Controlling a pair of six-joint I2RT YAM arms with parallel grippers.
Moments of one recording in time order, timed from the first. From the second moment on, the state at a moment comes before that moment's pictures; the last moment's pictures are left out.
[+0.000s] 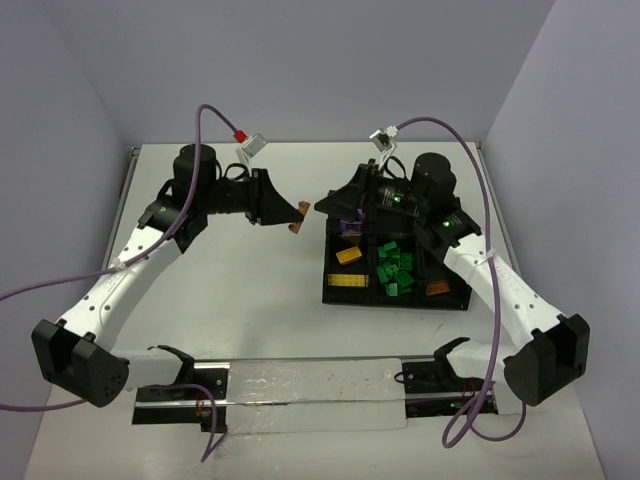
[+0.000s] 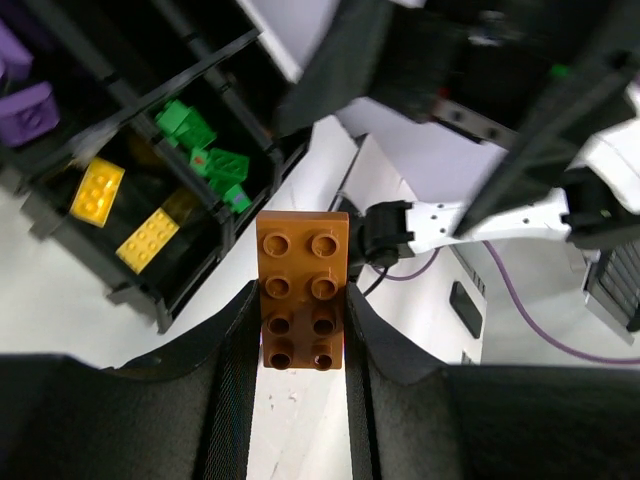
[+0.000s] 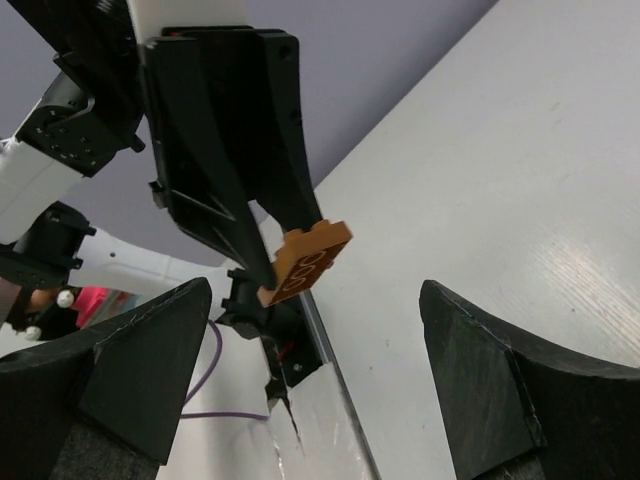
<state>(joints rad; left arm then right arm) -0.46 1.28 1.25 -0.30 0.86 -0.55 0.44 1.21 1.09 0.09 -0.78 0.67</state>
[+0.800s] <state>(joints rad) -0.46 1.23 1.23 -0.24 0.92 -0.57 0.49 1.37 1.05 0.54 -1.03 0.94</state>
